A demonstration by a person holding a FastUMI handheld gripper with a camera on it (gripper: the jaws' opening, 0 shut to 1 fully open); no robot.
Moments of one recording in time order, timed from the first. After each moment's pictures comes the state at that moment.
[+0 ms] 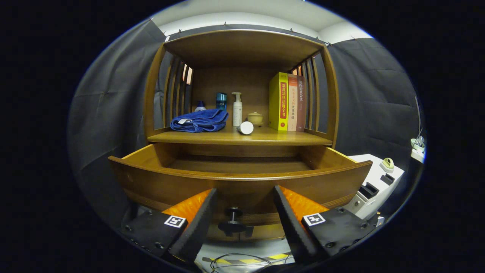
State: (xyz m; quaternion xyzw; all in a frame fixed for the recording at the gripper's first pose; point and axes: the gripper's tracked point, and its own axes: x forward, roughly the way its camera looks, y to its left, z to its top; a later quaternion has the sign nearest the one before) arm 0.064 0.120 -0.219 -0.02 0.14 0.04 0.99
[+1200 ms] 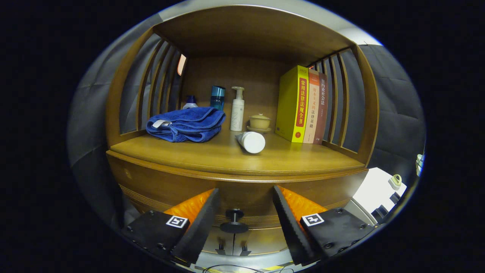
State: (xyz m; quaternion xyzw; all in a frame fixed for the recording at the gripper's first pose) arm 0.191 0.134 -0.214 -0.04 0.14 0.02 0.99
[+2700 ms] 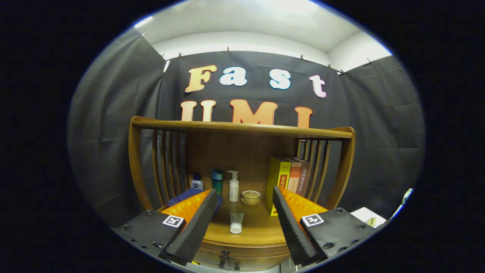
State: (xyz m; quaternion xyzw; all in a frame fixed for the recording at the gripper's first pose) arm 0.166 0.095 0.089 -0.02 0.03 0.07 1.00
